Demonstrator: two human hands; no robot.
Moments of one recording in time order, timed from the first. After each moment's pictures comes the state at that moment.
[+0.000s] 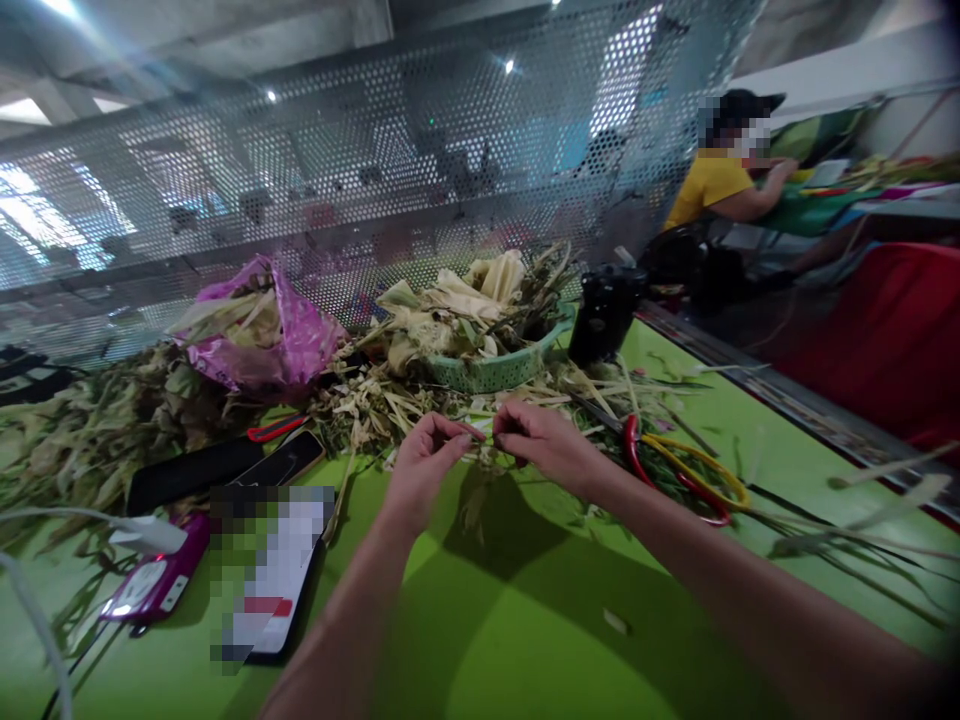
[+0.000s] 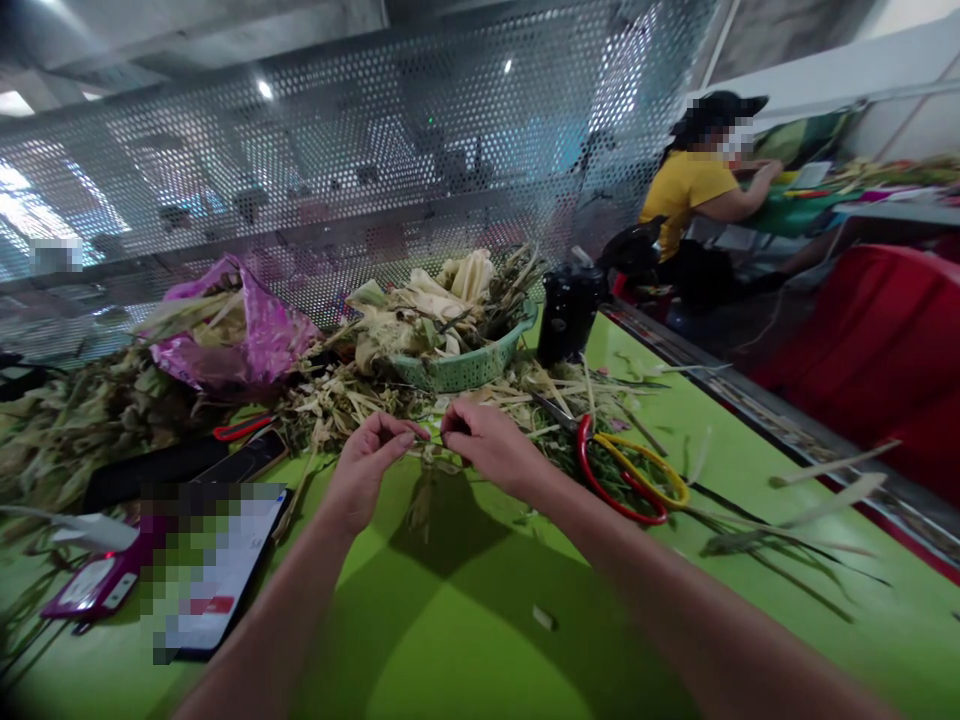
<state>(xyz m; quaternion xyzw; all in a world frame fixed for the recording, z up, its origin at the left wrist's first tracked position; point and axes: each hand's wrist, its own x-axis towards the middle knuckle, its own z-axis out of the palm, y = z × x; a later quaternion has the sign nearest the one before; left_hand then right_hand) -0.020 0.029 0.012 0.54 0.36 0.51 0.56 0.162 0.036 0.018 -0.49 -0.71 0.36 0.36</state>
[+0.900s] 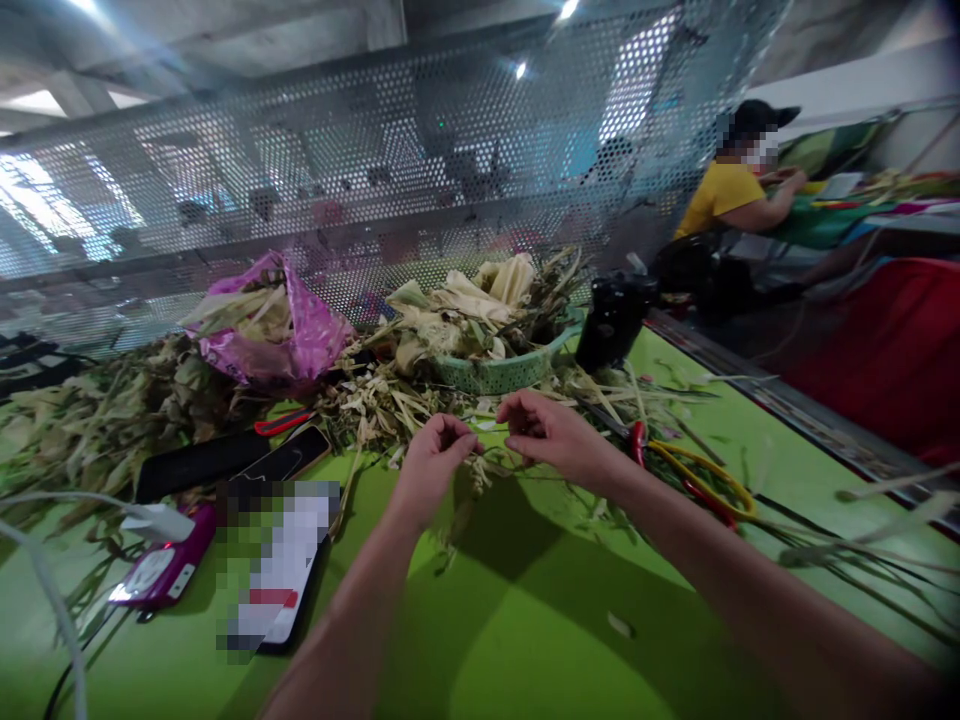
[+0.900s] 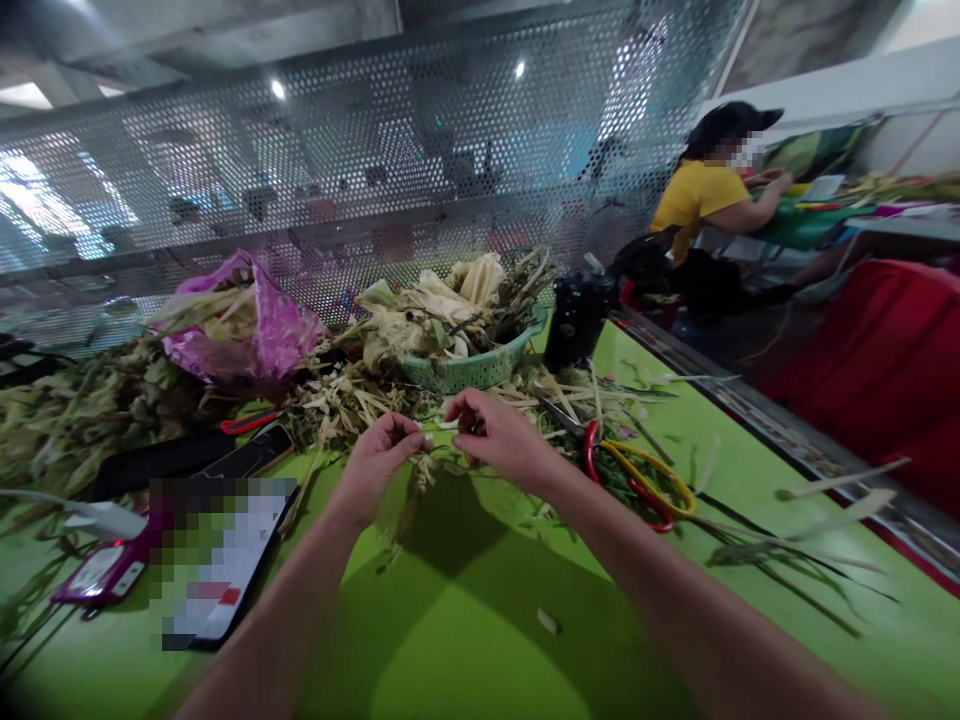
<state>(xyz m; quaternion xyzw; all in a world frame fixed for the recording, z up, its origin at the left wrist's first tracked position) -0.024 0.038 0.000 0.57 0.39 0.49 0.54 0.166 0.037 0.028 -0.44 -0.71 0.40 0.38</state>
